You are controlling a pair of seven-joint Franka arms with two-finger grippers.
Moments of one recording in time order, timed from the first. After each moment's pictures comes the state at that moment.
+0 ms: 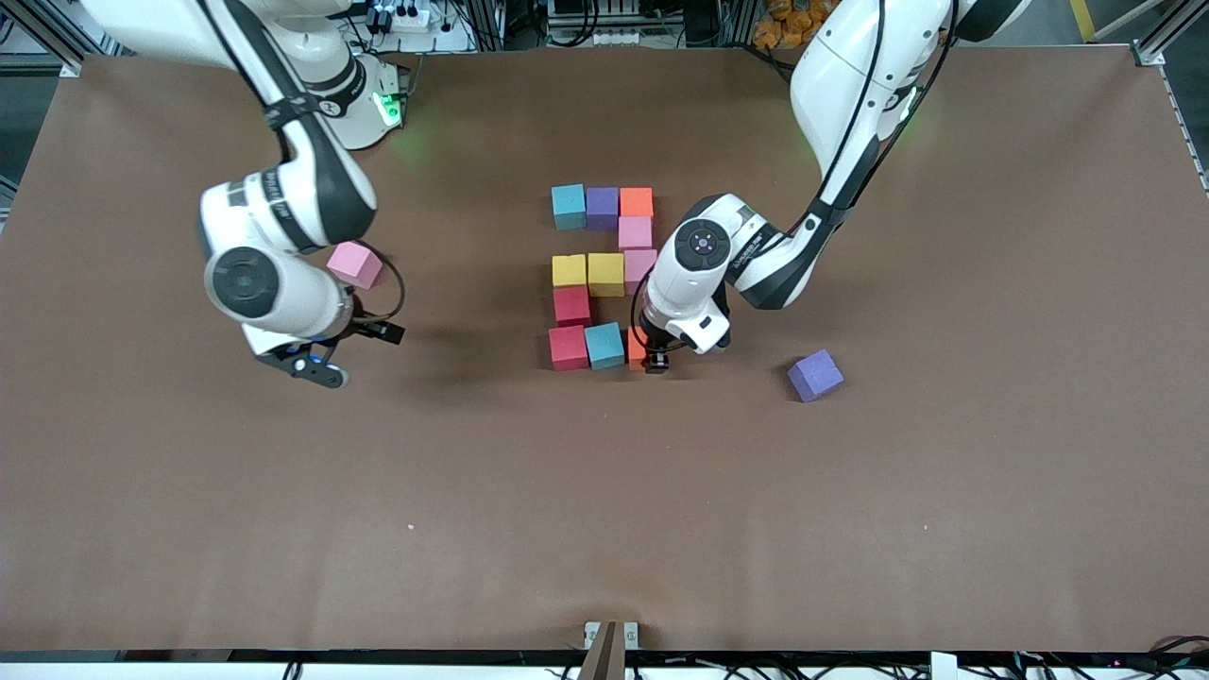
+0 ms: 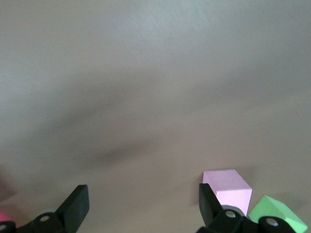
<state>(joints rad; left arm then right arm) -0.51 0.67 -0.23 -1.80 0.11 2.61 -2.34 -0.01 0.29 0.27 -1.89 -0.04 1.95 0.61</state>
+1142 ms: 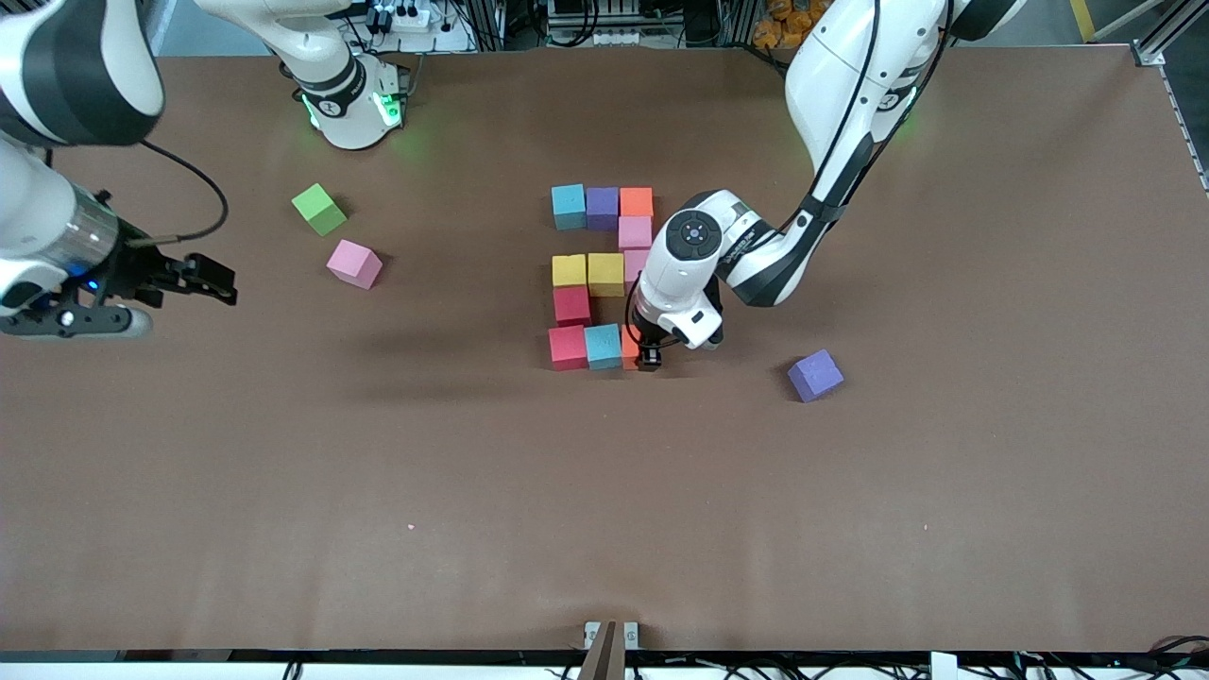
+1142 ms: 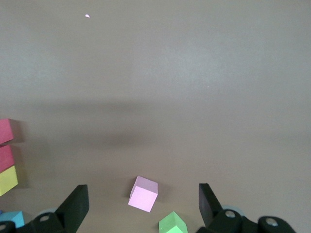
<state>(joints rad) -0.52 0.67 -0.23 -1.80 0.14 2.64 -2.38 0.06 0.05 -0.01 -1.68 0.00 1.68 0.02</state>
